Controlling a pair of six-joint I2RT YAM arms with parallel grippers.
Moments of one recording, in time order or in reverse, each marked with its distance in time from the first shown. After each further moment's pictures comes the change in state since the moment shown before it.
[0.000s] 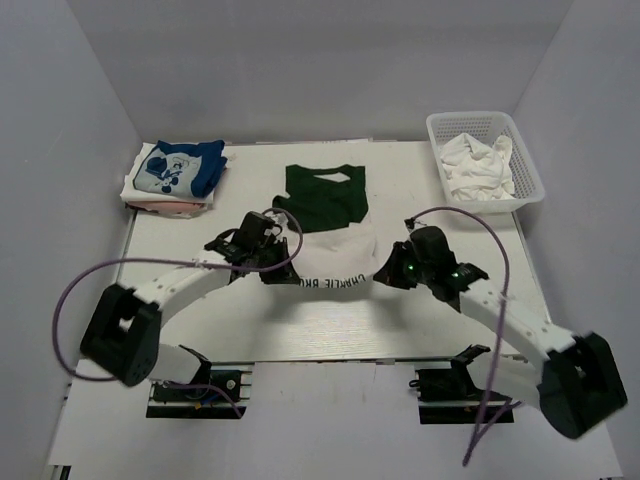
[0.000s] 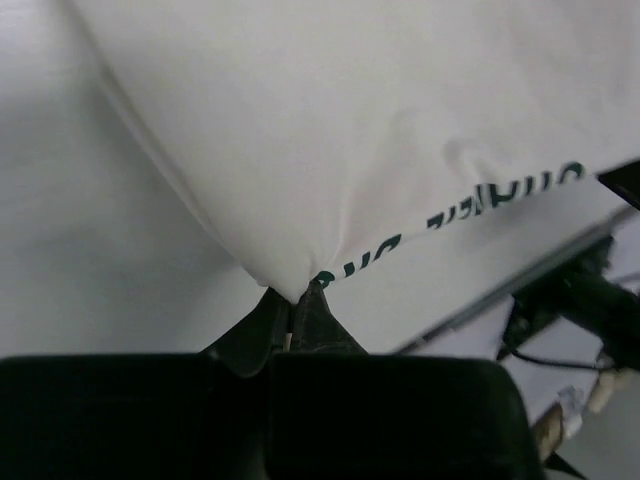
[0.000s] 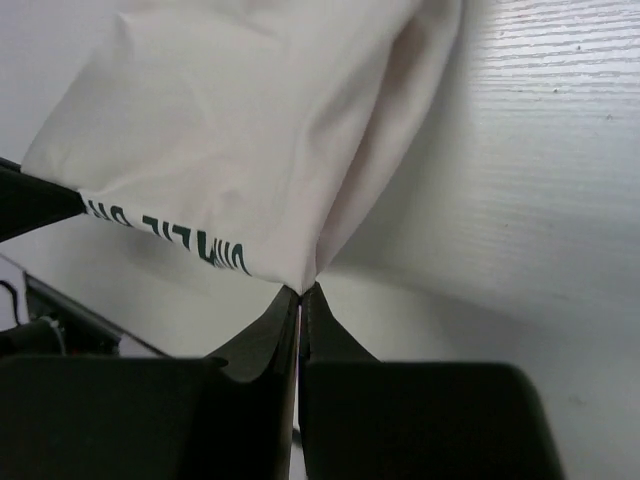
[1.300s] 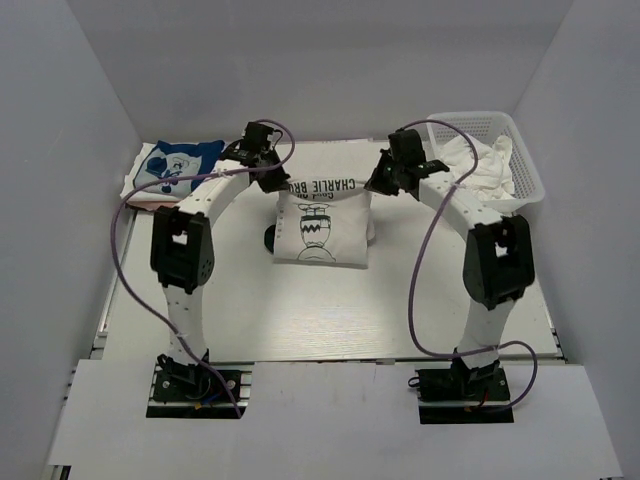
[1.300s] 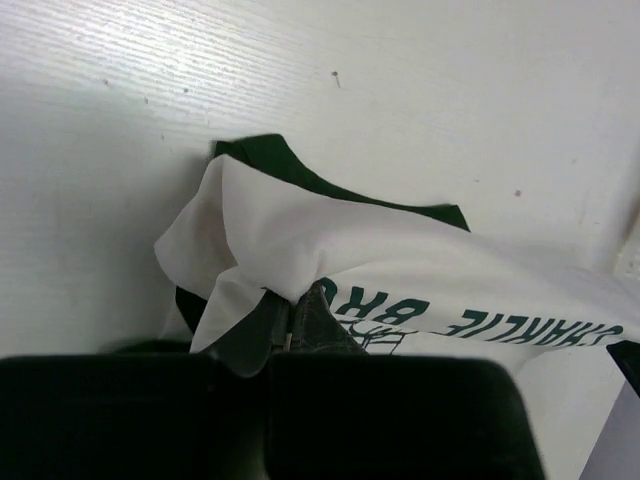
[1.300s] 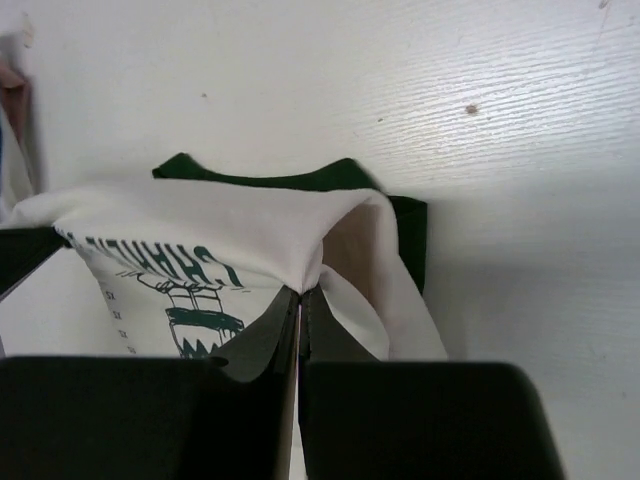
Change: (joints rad) left arm 0.211 0.606 0.945 -0.229 -0.261 -0.063; right arm -0.150 0.719 0.924 -0.164 0.126 -0.006
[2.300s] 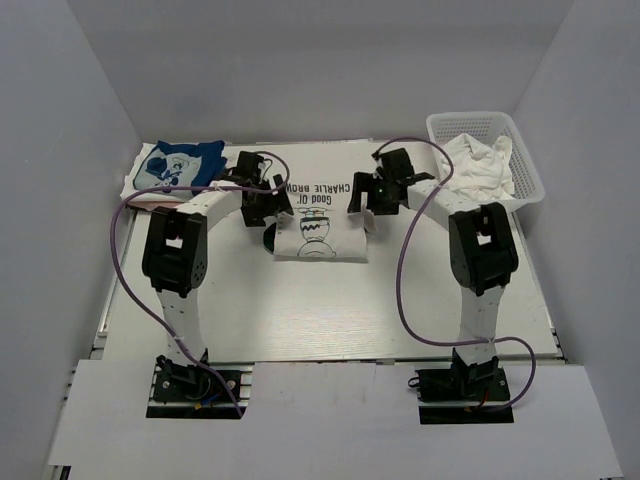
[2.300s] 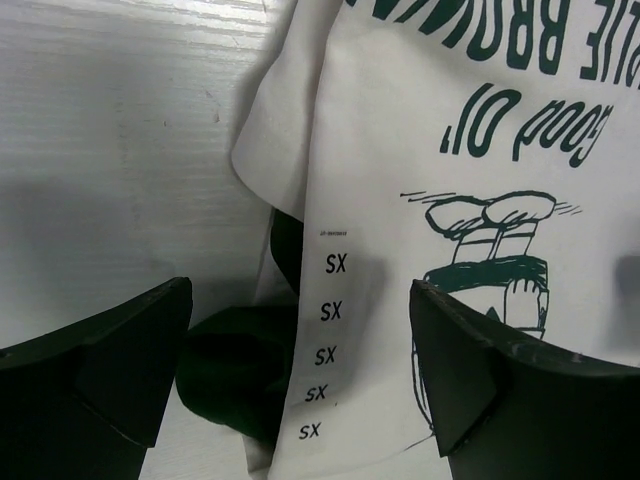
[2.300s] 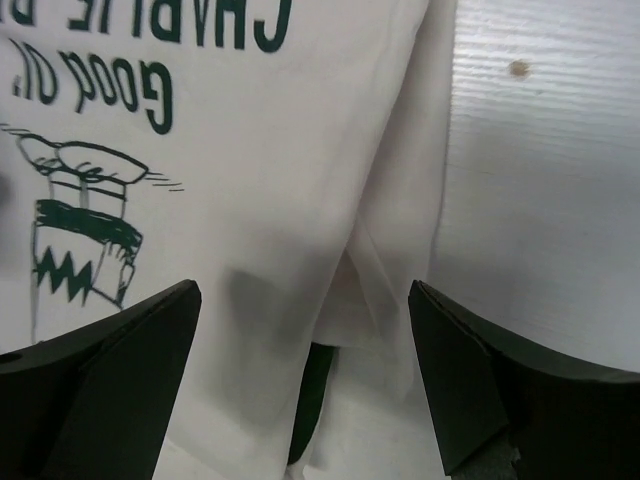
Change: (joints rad) left arm 0.051 -0.016 -0.279 0.108 0.107 0.142; right arm -0.016 0.149 -0.042 0.049 -0.165 -0.319
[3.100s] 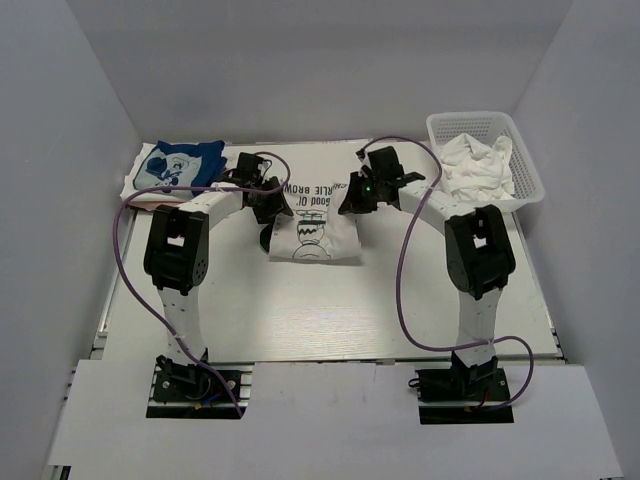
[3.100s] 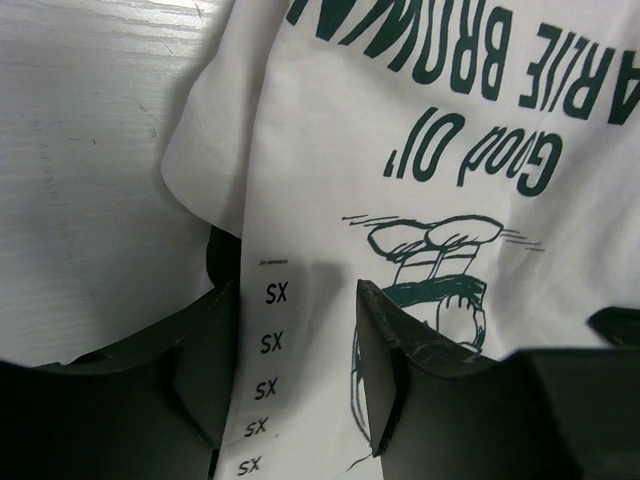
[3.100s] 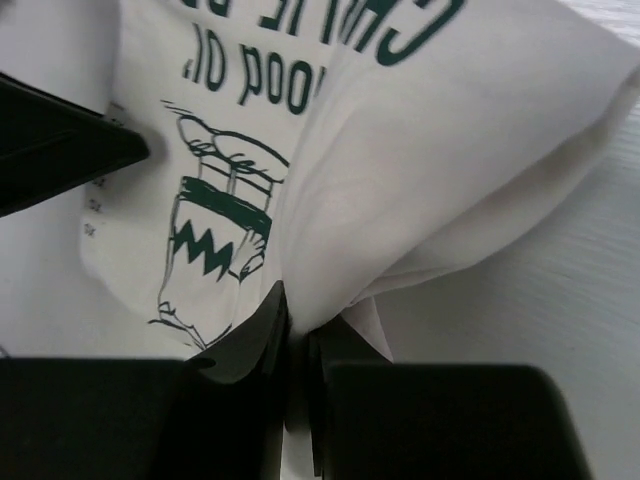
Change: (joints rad) left arm 0.002 0.033 -0.013 0.080 0.111 -0.046; right arm 0.077 0.019 0.042 0.009 -0.119 0.075
